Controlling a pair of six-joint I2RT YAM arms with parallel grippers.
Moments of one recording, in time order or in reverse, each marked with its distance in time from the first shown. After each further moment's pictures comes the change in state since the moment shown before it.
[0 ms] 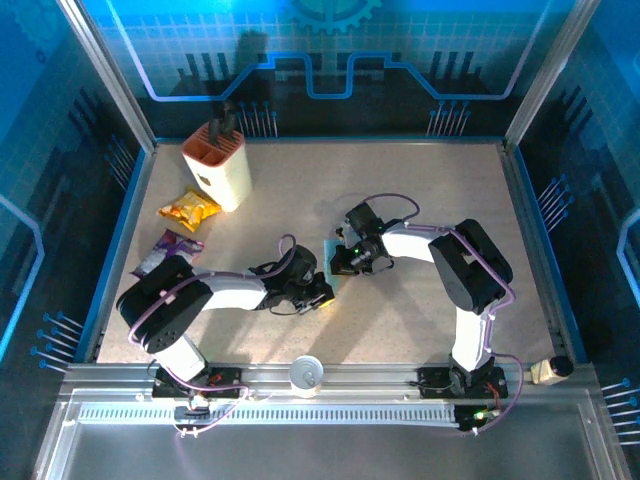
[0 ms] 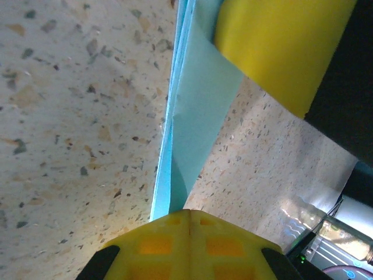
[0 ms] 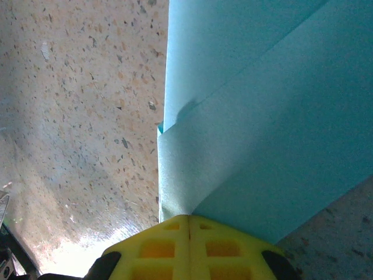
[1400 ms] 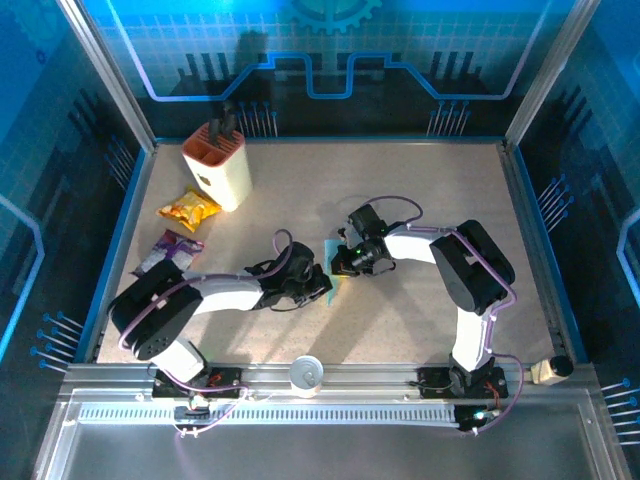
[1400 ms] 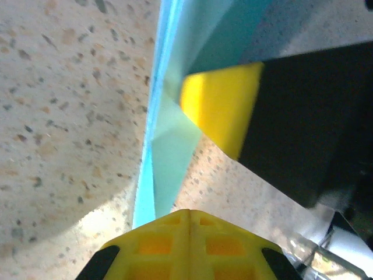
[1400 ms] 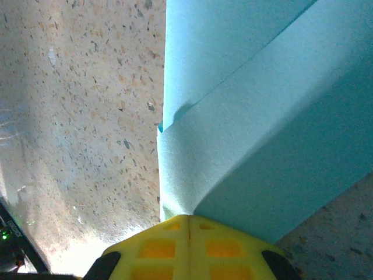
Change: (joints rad) left arm 0.000 -0.065 0.005 -0.002 -0.120 -0.018; right arm -0.011 -0.013 -0.040 0.062 -0.027 0.040
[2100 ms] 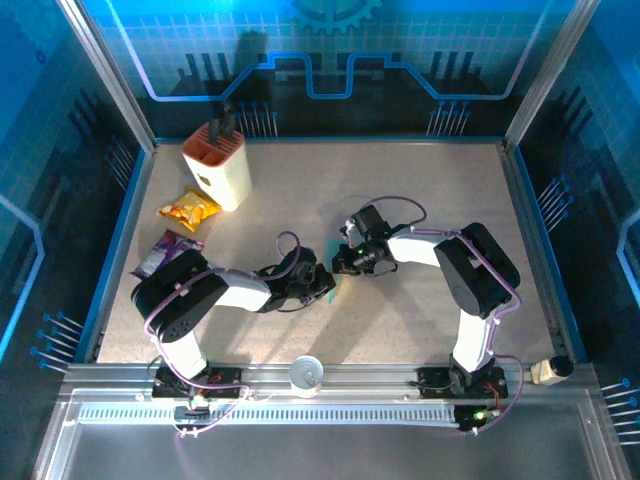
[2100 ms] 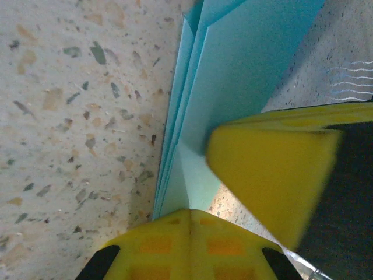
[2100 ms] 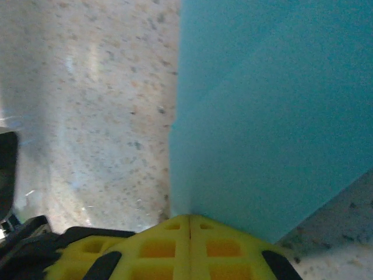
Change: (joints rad) left arm 0.000 0.157 -0.034 0.246 -0.050 -0.037; right arm -0.002 -0.030 -0.041 0.060 0.000 0.029
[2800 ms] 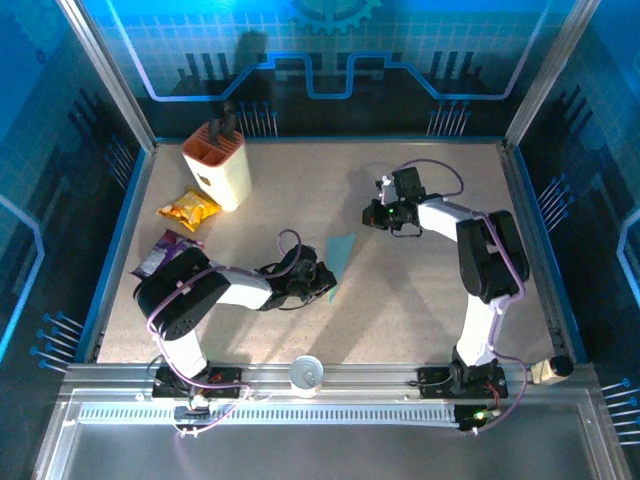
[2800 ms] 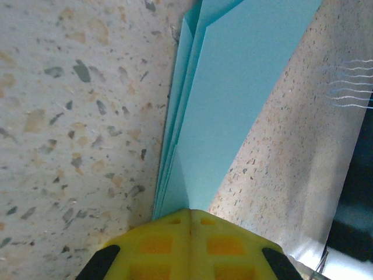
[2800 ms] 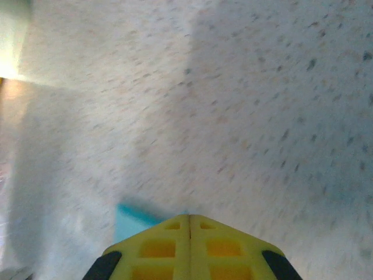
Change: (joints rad) left arm 0.008 0.015 0.014 0.002 0.010 0.016; right arm -0.283 0.000 0.174 -0.002 0.038 -0.171
